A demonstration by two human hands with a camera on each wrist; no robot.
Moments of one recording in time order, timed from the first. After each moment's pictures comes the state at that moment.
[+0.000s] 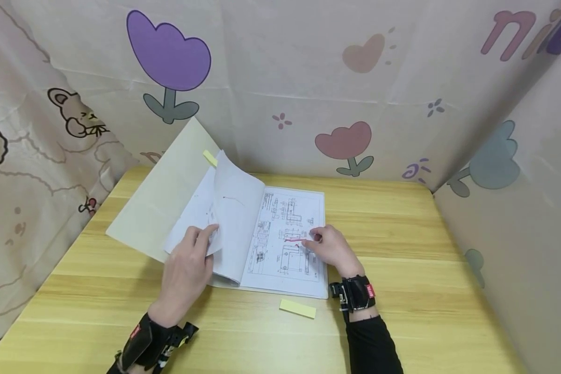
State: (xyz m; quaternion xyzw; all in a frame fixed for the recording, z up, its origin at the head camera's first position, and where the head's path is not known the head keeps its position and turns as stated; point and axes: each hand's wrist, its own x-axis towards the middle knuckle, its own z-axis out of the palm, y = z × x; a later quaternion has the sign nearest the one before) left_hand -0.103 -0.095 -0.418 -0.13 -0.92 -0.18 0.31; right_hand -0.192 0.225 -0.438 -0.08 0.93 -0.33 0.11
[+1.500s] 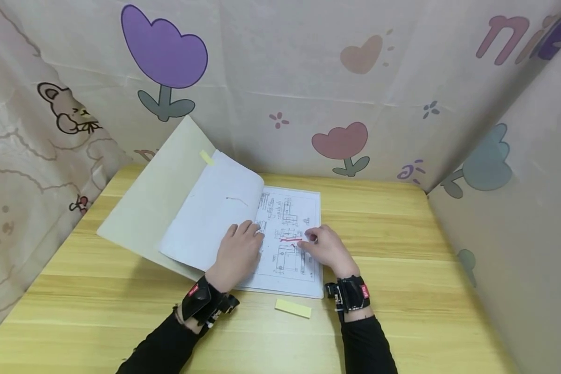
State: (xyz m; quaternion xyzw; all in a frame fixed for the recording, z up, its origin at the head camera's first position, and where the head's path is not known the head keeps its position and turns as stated) left_hand -0.148 -0.018 -0.427 -0.21 -0.98 0.01 0.07; right_hand -0.190 0.223 -0.440 -0.09 0.94 -0.32 0.10
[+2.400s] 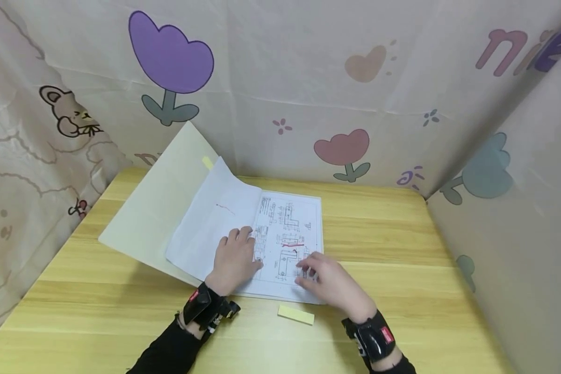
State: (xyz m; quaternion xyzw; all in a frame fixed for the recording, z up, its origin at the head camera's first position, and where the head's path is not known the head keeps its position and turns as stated) left_hand -0.154 -0.030 -0.440 -0.12 -0.99 -0.06 0.01; right_hand -0.127 0.221 -0.426 -0.27 0.92 -0.29 0.06
